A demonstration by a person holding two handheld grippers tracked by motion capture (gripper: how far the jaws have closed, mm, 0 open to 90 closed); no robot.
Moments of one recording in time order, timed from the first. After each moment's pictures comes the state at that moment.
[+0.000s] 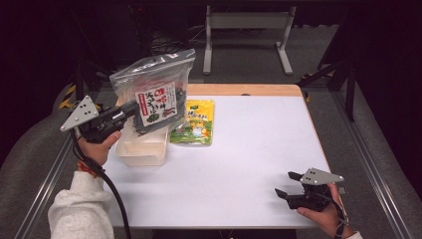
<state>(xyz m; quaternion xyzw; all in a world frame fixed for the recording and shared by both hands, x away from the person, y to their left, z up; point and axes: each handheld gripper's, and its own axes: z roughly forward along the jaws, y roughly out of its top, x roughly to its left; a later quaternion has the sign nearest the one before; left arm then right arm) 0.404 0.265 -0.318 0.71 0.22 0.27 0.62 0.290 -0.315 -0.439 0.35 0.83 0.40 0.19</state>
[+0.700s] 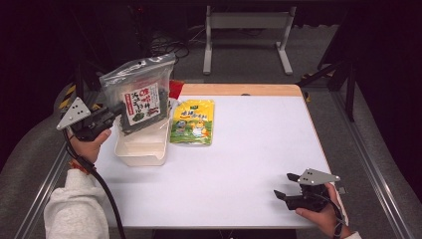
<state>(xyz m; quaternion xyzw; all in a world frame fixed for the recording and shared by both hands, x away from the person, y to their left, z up) 0.424 0.300 -0.347 0.70 0.26 0.30 0.59 0.291 -0.312 -0.444 0.35 0.83 0.38 0.18</state>
